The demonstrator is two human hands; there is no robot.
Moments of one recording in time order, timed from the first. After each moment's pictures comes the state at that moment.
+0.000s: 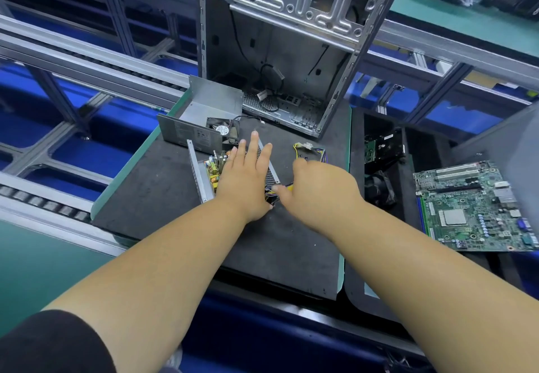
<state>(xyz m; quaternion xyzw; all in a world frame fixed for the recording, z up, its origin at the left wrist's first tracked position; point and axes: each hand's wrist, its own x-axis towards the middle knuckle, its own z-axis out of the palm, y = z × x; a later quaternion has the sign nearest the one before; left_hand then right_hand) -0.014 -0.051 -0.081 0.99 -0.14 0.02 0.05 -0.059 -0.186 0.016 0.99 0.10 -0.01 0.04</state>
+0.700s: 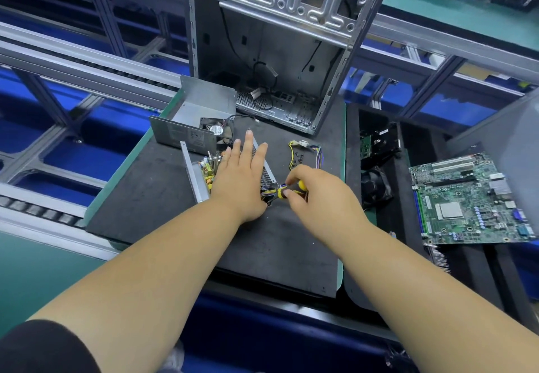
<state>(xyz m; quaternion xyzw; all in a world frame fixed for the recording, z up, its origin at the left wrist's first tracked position) -0.011 -0.050 -0.081 0.99 -0.14 0.00 0.04 -0.079 -0.202 0.003 0.98 0.06 0.00 -0.20</state>
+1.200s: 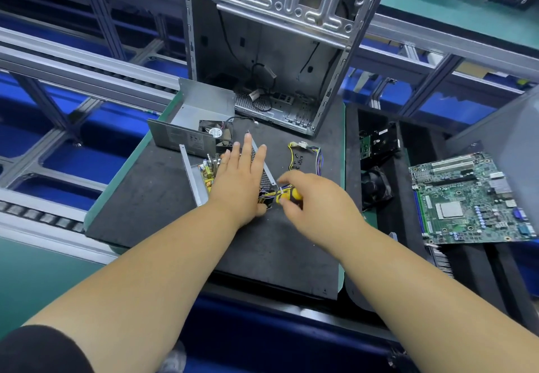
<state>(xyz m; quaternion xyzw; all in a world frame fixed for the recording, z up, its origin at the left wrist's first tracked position) -0.012 -0.047 -0.082 0.99 -0.16 0.01 0.01 -0.080 -0.200 0.000 0.98 0.09 -0.01 -0.17</state>
